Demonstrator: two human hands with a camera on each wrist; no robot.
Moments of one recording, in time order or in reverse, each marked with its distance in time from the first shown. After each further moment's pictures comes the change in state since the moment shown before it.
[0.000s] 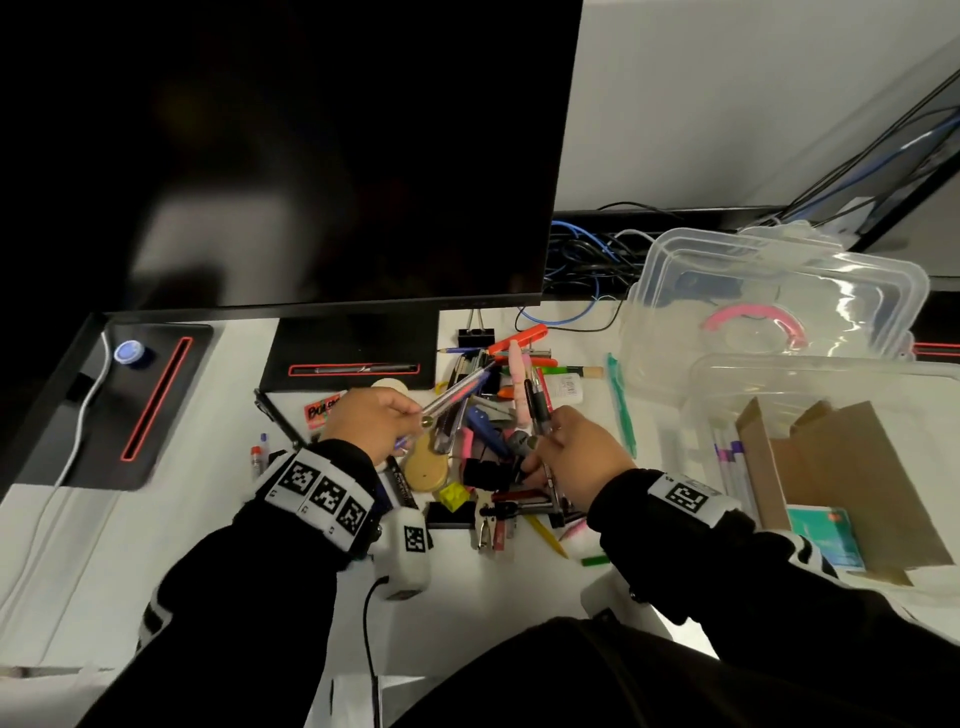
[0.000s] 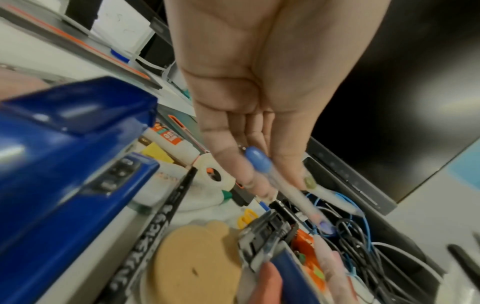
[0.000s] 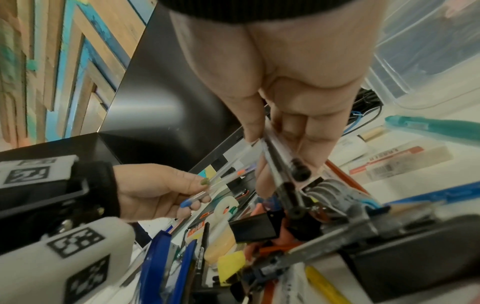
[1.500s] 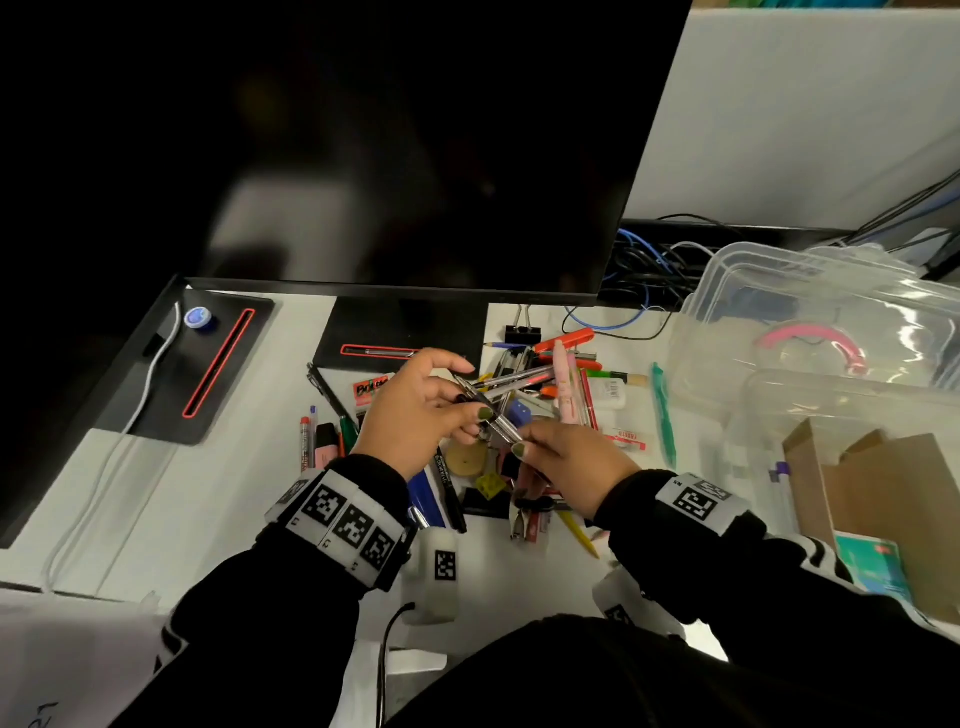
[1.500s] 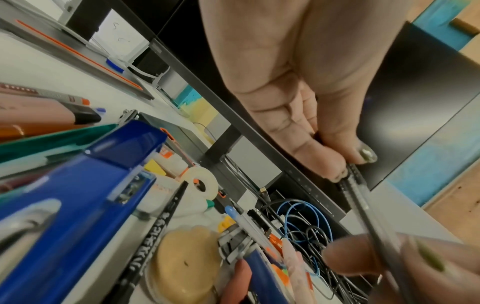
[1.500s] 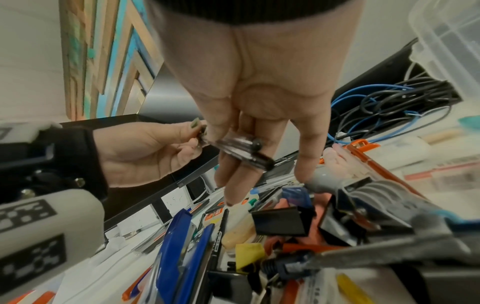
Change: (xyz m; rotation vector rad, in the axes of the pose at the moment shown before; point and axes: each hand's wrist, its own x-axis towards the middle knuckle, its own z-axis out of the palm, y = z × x) left_hand -0.054 0.011 -0.011 -0.300 -0.016 0.292; right_hand -0.010 -0.017 0.025 -0.391 -0.218 -0.379
